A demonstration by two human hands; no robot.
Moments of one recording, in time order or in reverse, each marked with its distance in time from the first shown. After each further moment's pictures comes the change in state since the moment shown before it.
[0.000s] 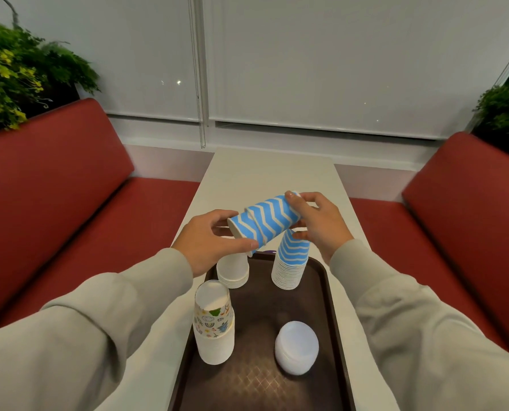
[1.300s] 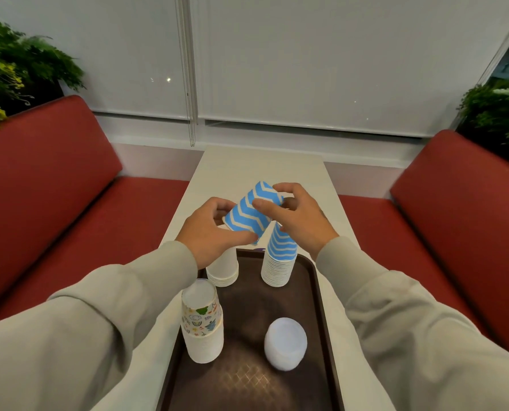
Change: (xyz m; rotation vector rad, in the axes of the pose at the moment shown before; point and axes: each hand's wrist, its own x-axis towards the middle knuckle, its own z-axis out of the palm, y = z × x) left_hand 0.004 0.019 0.019 0.058 0.022 -0.004; right_hand -0.014 -0.012 0.003 -0.241 -0.125 -0.089
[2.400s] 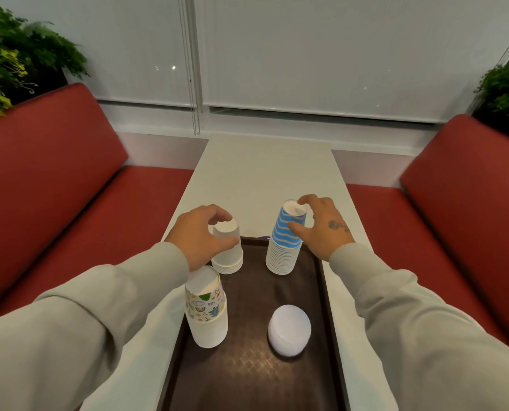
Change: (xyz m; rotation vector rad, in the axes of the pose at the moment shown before) left_hand -0.006 -0.033 -0.007 0.338 0.018 0.027; right_hand 0.002 0.061 -0.021 -0.628 0.112 -0.002
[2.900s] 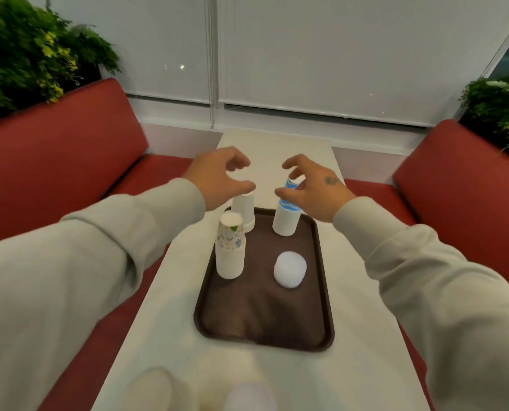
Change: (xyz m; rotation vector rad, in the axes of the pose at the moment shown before) left_hand -0.107 0.061 -0.077 0.058 0.096 0.200; right_hand -0.125 -0.104 -0.073 -0.011 -0.112 -0.227
